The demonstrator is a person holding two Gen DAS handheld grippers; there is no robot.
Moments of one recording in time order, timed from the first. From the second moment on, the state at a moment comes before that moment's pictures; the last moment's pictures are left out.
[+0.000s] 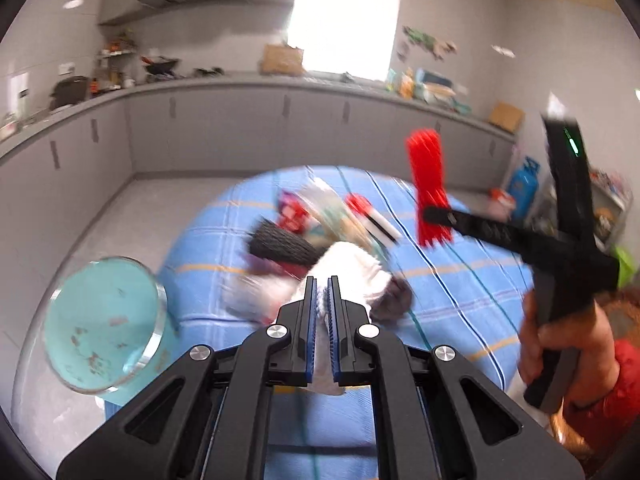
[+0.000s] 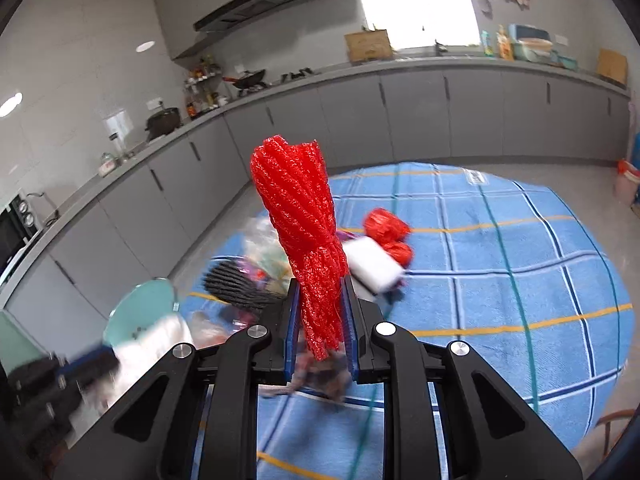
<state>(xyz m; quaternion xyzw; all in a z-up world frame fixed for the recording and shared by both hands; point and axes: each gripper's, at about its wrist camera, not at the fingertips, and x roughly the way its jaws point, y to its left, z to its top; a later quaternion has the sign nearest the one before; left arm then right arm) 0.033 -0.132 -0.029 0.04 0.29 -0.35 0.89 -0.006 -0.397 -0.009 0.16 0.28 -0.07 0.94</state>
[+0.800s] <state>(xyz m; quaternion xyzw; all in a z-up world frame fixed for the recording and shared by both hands) 0.148 0.025 -0.065 0.00 0.35 -0.03 0.94 0.126 -0.197 -0.034 0.14 0.37 0.13 0.91</state>
